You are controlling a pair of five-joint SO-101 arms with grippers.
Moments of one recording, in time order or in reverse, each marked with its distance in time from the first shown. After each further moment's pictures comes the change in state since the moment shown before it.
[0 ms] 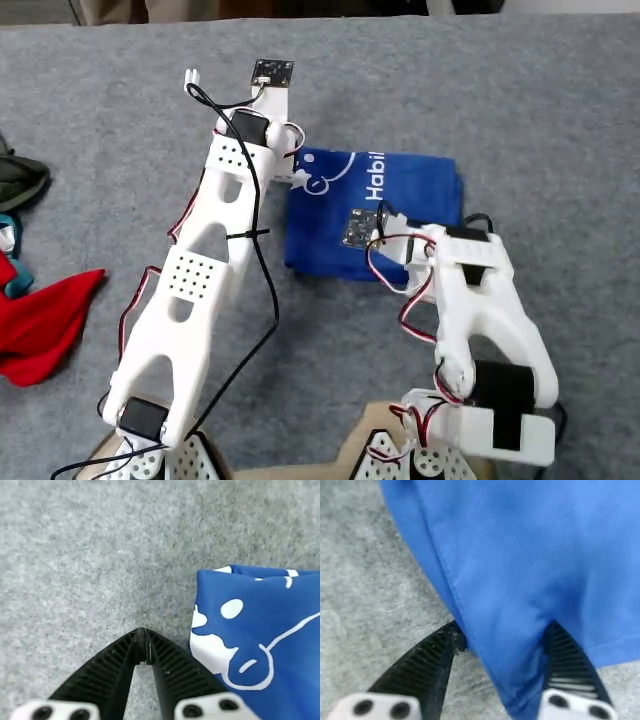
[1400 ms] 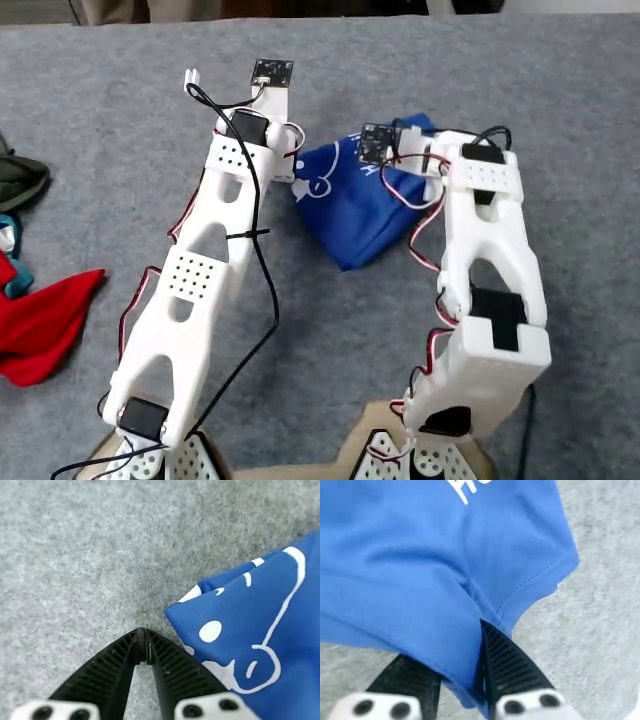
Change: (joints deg) left arm 0.0 0.0 0.0 0.0 0.0; right arm 1.1 22.6 -41.5 0.3 6.7
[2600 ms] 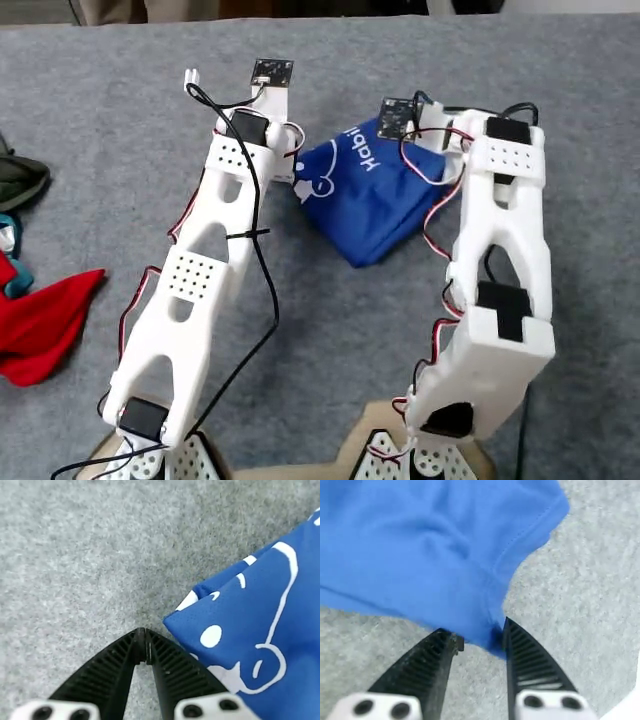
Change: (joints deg) left arm 0.0 0.0 -0.2 0.0 0.0; right arm 2.9 1.7 -13.6 12.7 0.0
